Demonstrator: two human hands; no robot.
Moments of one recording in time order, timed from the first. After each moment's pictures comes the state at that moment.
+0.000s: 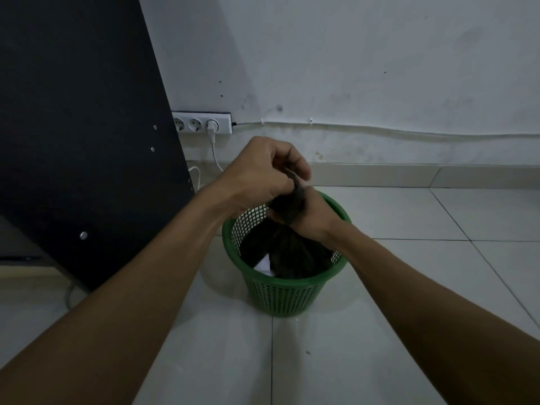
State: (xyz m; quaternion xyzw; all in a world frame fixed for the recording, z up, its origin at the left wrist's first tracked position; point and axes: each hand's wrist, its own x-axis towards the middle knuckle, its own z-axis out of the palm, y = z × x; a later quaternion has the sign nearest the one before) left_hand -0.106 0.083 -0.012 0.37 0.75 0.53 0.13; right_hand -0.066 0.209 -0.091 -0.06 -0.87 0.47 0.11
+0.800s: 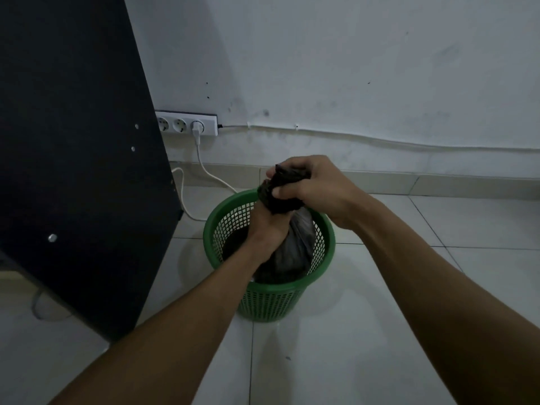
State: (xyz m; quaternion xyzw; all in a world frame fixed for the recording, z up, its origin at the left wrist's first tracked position) left_hand -0.101 0.149 -0.119 0.16 0.72 0.68 0.06; right_hand -0.045 0.228 -0.021 -0.07 -0.83 0.55 0.08
